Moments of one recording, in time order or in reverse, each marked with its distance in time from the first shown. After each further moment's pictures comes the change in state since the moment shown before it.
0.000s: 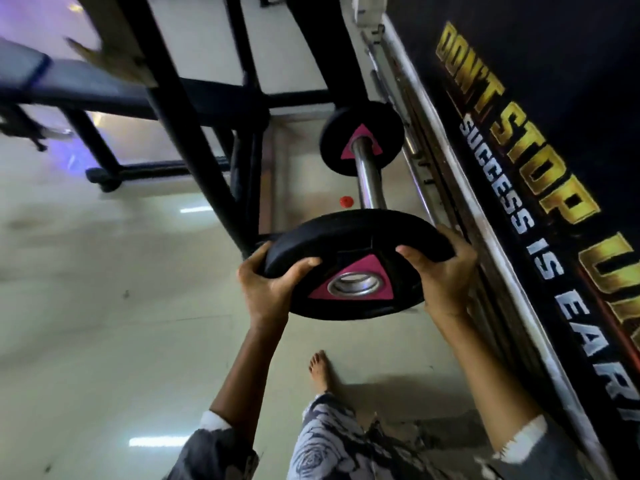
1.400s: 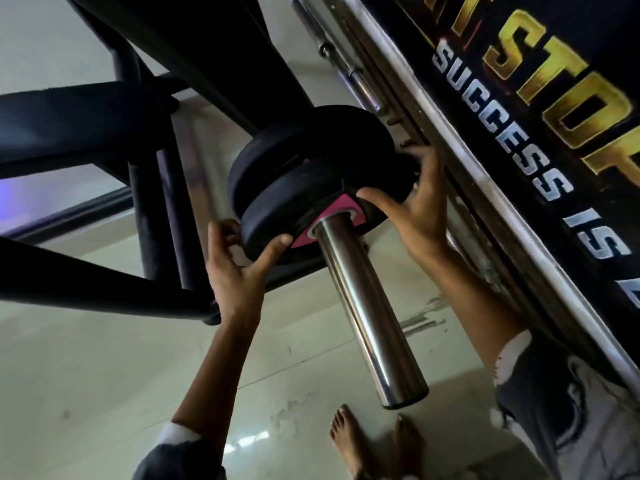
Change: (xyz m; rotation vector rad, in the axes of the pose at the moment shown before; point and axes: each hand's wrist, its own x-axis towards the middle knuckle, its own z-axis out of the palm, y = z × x) left_hand 0.270 -0.232 0.171 0.266 -0.252 -0.078; right_hand 0.263 0.282 0.096 -0.178 0.057 0.086
